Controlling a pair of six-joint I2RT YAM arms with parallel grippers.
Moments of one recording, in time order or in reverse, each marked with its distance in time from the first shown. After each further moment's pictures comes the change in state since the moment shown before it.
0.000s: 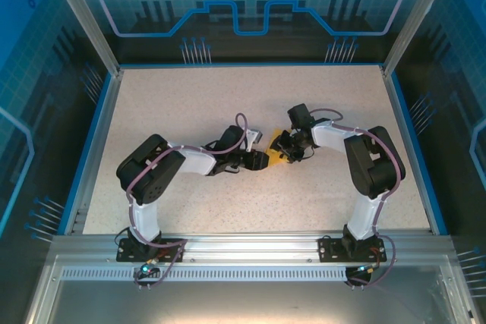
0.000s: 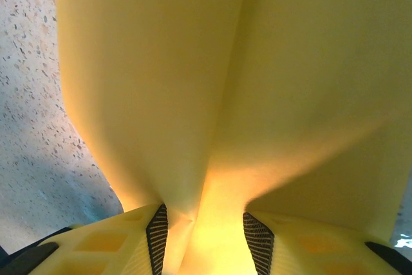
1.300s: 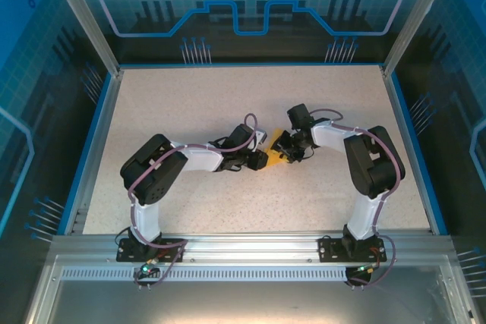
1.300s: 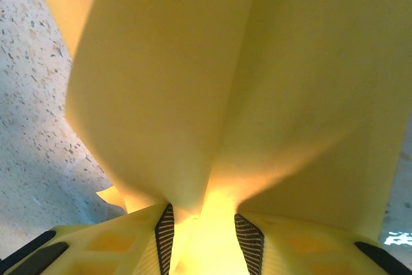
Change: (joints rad) left arm -0.043 0.021 0.112 -0.219 -0.193 0.117; right arm 0.001 0.007 0.003 -0.017 0.021 0.006
